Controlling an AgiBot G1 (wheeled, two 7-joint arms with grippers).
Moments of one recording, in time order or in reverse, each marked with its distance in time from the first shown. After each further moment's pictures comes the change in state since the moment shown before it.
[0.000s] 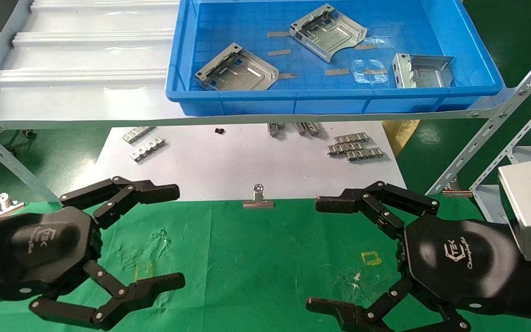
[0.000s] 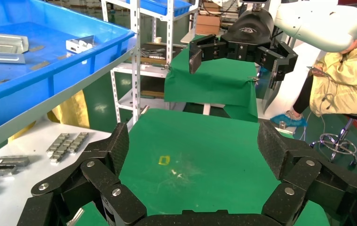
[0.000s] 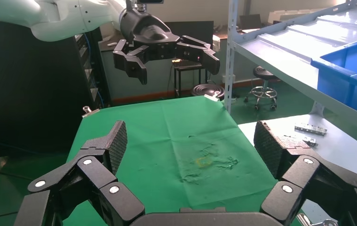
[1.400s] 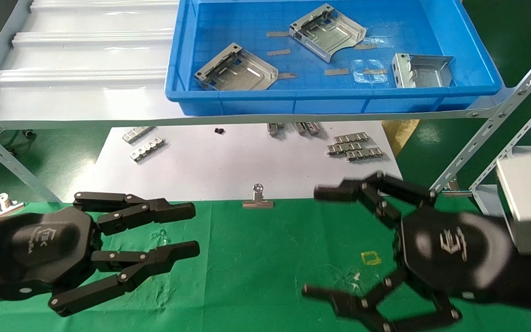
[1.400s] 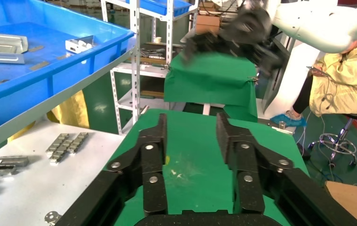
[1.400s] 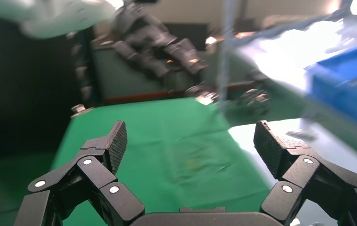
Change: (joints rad) left arm 0.000 0.000 0.000 0.000 0.000 0.000 0.000; right arm 0.078 -0.052 0.007 -0.014 -0.050 0.113 -0.014
